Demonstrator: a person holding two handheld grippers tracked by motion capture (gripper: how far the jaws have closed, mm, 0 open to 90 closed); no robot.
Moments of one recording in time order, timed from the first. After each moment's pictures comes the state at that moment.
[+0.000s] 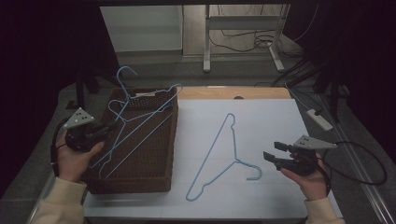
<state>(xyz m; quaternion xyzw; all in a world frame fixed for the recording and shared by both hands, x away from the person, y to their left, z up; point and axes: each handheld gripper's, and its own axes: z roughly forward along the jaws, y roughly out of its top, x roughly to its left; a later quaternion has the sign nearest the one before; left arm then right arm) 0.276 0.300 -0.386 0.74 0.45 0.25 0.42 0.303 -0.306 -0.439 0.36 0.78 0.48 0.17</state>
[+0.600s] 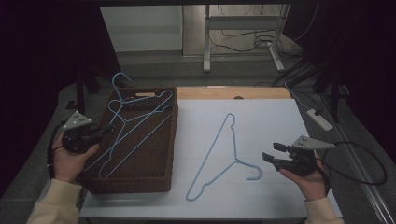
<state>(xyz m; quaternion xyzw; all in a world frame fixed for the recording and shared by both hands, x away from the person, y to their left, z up) 0.281 0.314 -0.403 0.75 0.48 0.25 0.39 0.304 -0.305 -0.442 0.36 0.79 0.47 0.16</state>
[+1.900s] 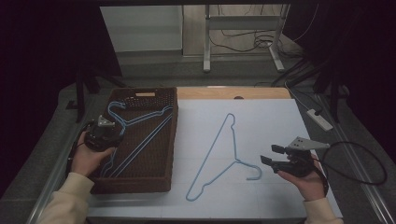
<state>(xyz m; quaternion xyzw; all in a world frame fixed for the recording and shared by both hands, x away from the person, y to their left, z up) 0.323 0.297 -0.452 0.79 0.50 0.23 0.25 0.305 -0.301 -0.448 0.35 0.80 0.46 0.15</state>
